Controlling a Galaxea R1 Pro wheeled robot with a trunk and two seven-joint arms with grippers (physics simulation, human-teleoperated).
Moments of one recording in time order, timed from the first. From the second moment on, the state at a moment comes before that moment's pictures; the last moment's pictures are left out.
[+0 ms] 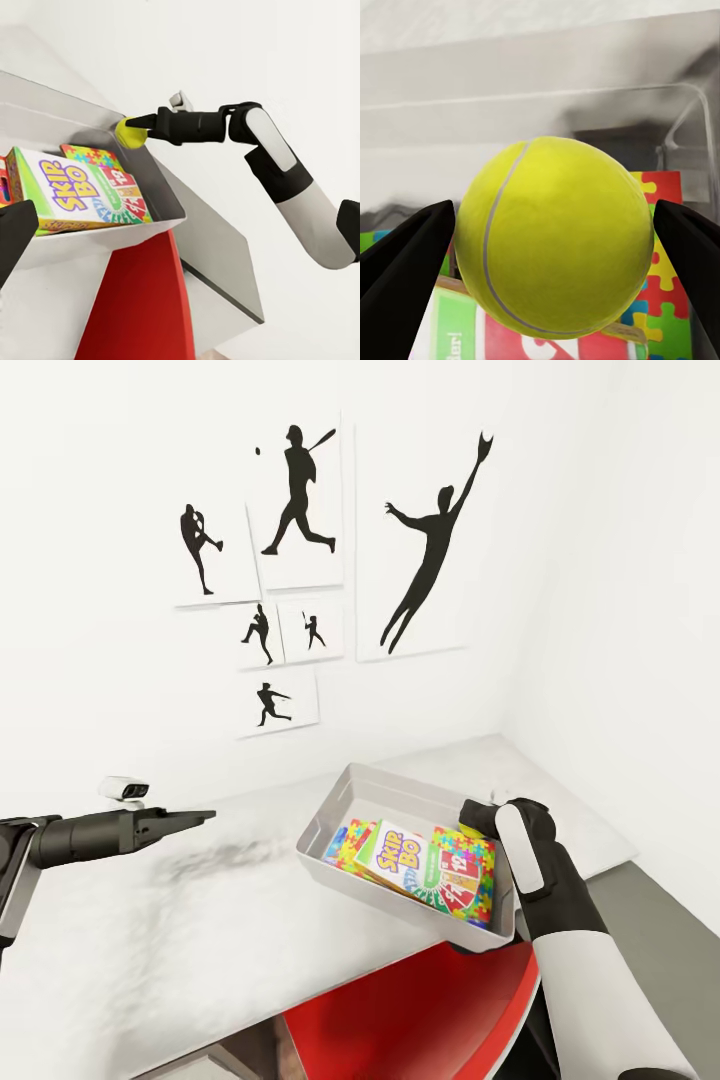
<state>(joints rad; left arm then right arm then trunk) -0.59 0.41 0.22 -1.39 0.21 1.02 -1.57 -0.74 0.05 -0.08 -1.18 -0.51 0.86 -0.49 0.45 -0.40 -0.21</state>
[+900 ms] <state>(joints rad) -0.59 0.41 0.23 -1.39 0.21 1.02 -1.57 -0.72 0.05 -0.08 -1.37 -0.53 0.91 -0.48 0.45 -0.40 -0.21</state>
